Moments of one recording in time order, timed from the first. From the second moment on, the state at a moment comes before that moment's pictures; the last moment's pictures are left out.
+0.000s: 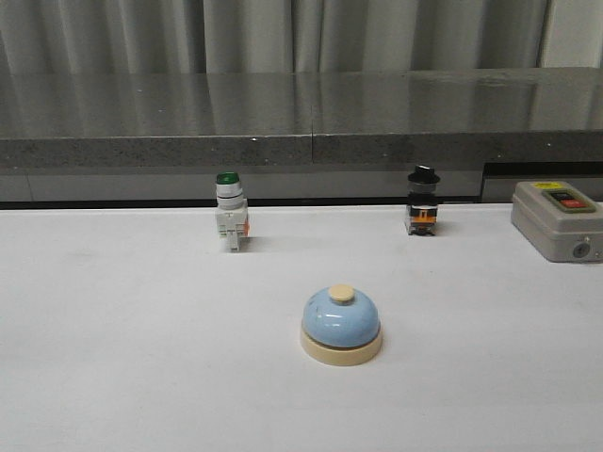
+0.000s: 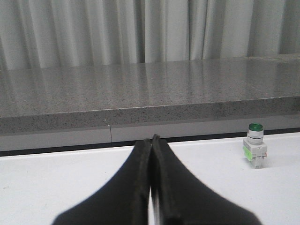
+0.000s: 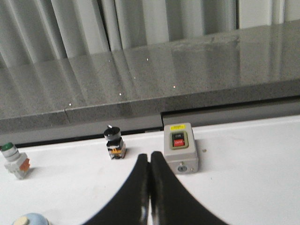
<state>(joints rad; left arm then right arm) -0.09 0.00 0.00 0.05 0.04 -0.02 0.06 0.06 -0.20 0.04 0.27 0.17</state>
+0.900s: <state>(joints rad) -0.09 0.00 0.00 0.05 0.04 -0.02 0.10 0.91 -0.74 0.07 0.80 0.09</state>
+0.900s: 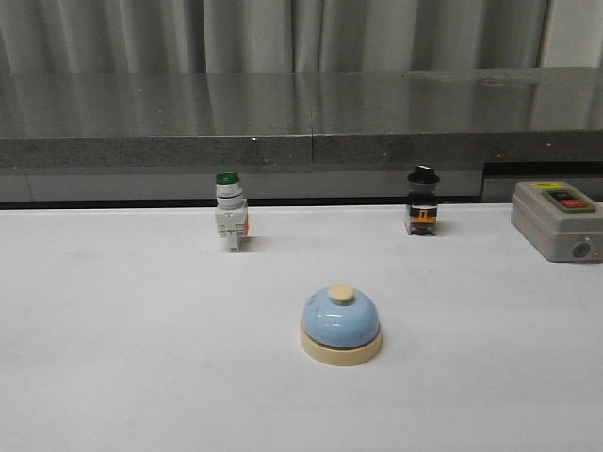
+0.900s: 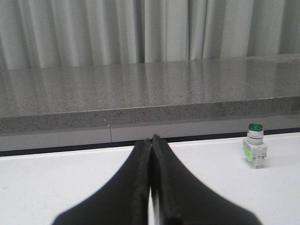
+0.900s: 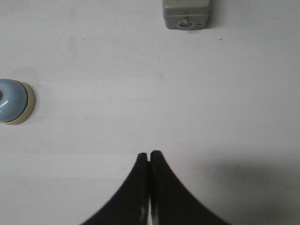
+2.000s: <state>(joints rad) -0.09 0.00 0.00 0.05 0.04 -0.02 0.62 1.67 -1.07 0.12 0.52 0.09</state>
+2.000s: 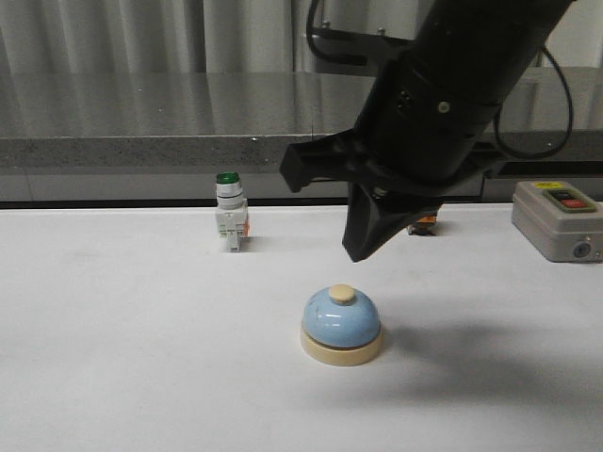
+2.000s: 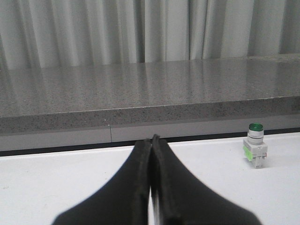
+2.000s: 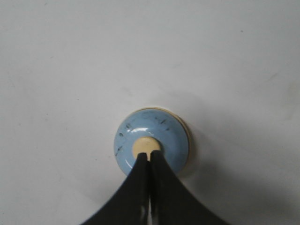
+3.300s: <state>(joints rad) -0.09 0.00 0.00 0.05 0.04 -0.02 0.64 1.77 -1.08 0.12 0.51 0.08</state>
